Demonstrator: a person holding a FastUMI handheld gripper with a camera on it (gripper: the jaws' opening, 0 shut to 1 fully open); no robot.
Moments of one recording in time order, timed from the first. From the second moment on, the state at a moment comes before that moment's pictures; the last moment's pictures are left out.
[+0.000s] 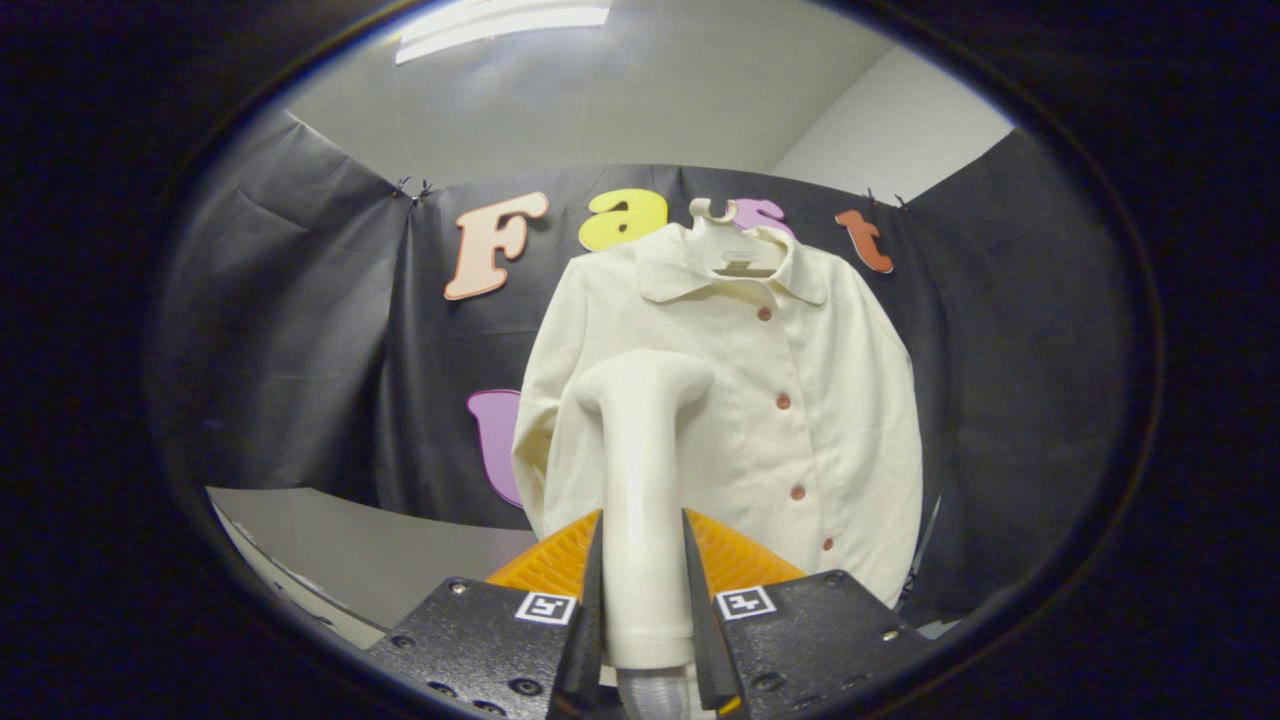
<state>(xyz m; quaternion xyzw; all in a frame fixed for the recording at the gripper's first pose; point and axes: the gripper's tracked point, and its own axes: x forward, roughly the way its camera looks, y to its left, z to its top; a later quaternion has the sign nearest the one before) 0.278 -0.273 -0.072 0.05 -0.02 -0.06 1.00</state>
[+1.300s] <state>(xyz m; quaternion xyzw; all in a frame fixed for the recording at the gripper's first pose) 0.185 -0.294 -0.278 0.14 0.11 -0.07 0.98</state>
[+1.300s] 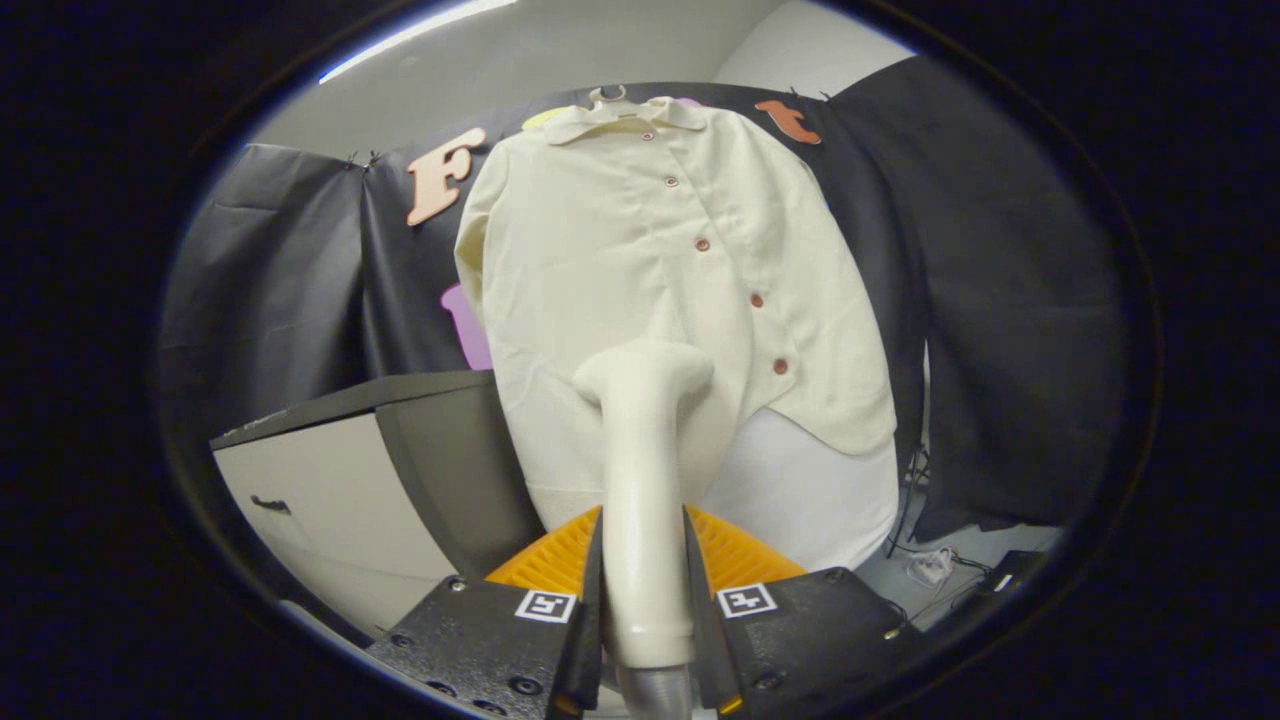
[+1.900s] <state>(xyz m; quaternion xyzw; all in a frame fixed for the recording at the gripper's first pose) 0.141 -0.296 -0.327 0.15 0.15 -0.04 0.98</state>
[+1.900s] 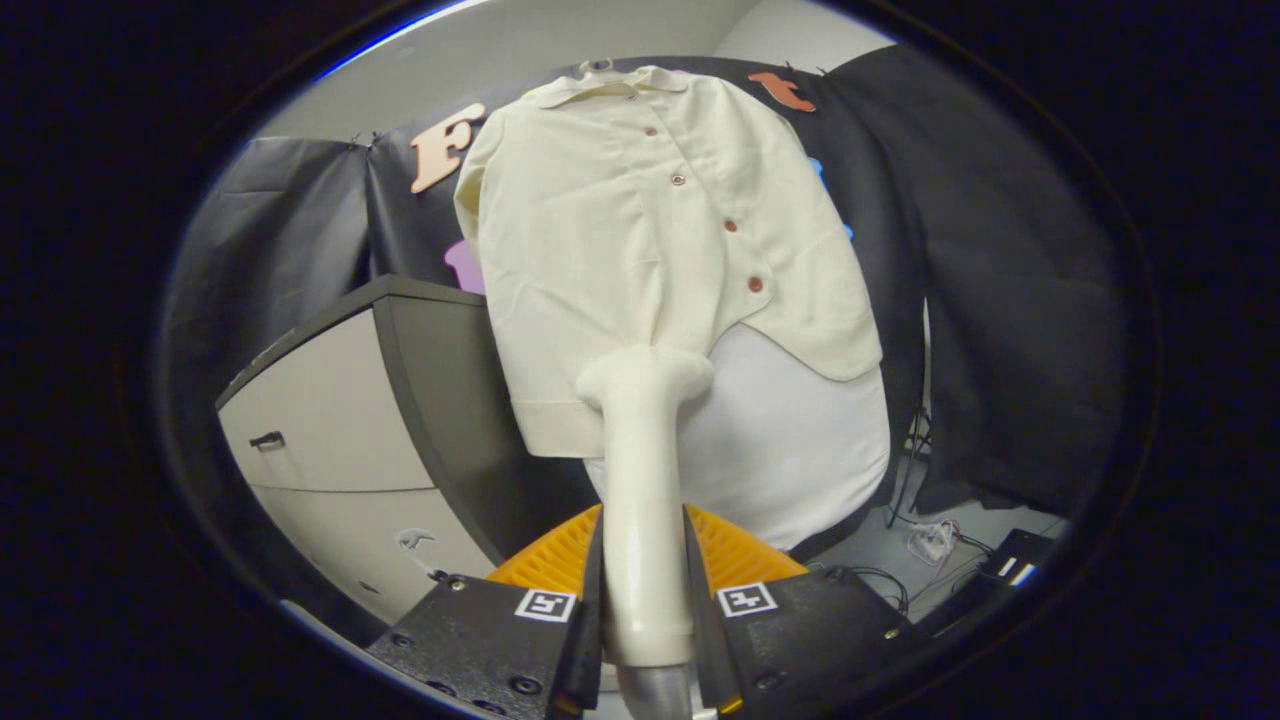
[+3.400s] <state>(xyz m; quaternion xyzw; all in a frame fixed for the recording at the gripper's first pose) 0.259 -0.444 -0.008 0.08 -0.04 -0.12 0.99</state>
